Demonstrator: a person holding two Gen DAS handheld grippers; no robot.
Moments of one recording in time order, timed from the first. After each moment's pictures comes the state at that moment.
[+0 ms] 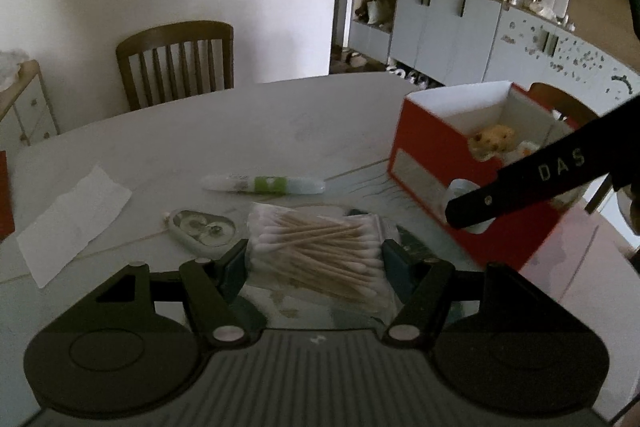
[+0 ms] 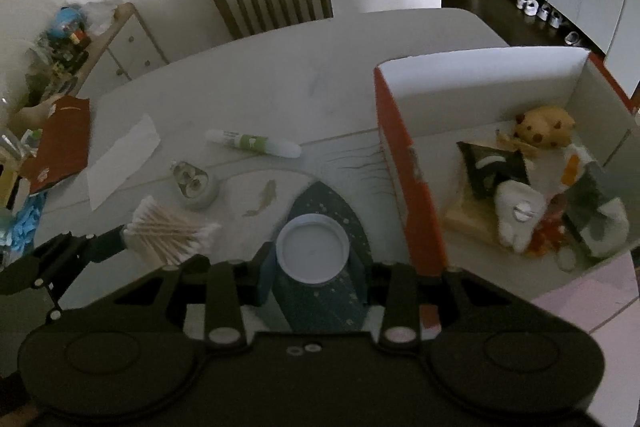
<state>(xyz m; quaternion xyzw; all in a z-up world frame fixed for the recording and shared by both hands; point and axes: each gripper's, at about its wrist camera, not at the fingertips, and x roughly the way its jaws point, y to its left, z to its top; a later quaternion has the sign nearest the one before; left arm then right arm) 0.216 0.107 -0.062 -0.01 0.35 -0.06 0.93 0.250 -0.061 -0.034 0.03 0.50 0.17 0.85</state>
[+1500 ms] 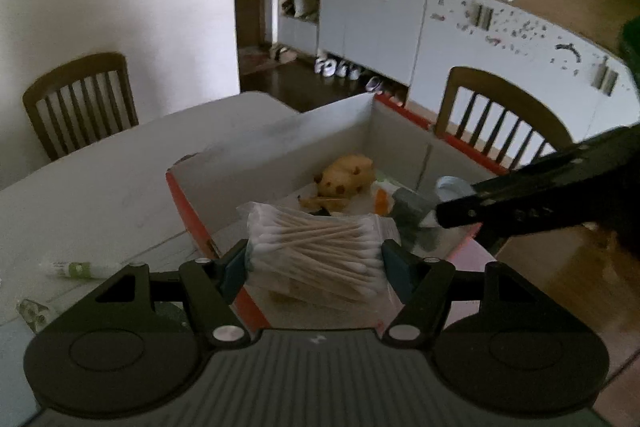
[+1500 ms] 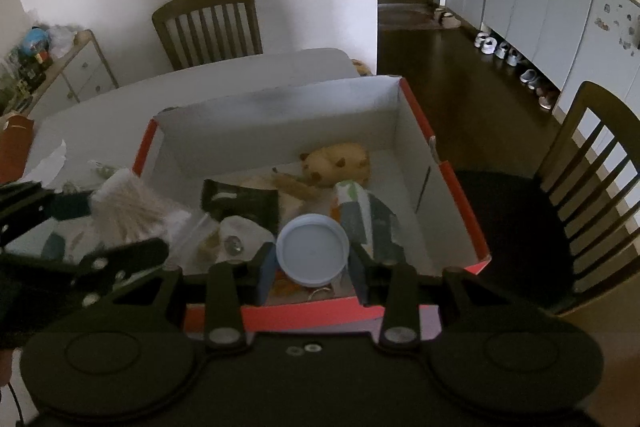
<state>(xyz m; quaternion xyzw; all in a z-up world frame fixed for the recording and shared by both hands) 0.293 -0.096 -0.035 0.03 0.37 -0.13 0.92 0.283 -0.270 -0.031 -0.01 0.45 0.15 0.88</state>
